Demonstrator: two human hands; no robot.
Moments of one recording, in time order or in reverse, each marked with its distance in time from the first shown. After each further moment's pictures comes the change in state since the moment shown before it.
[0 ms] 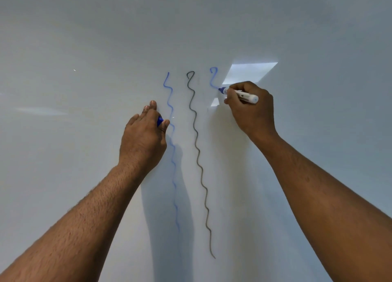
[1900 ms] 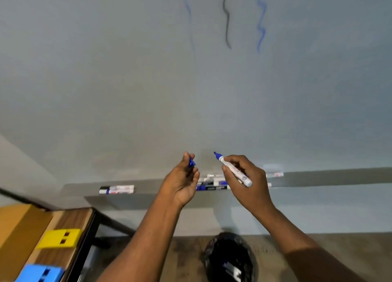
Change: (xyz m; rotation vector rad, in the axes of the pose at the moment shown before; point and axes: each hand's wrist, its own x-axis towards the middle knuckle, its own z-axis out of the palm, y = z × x) left_hand -0.441 -0.004 0.021 -1.183 -0.432 -2.002; right_hand -0.509 -0.016 -0.110 0.081 -0.610 0.767
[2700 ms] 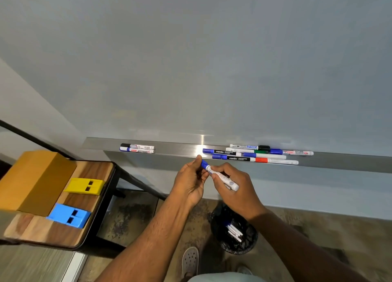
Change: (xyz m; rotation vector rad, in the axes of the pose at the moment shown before) left_hand 0.010 -0.045 -0.098 -0.140 0.177 -0.061; right_hand -0.067 0.007 0.082 0.065 -0.435 0.204
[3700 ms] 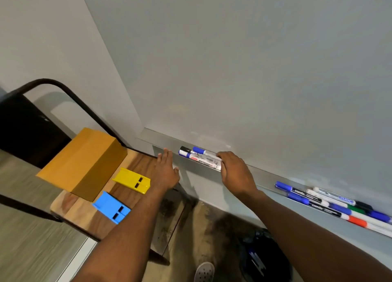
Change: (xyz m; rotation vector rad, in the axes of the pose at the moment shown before) left_hand 0.144 0.186 -0.226 1.694 0.434 0.522; right_hand 0.179 -0.006 0.189 -0.591 -0.288 -0.098
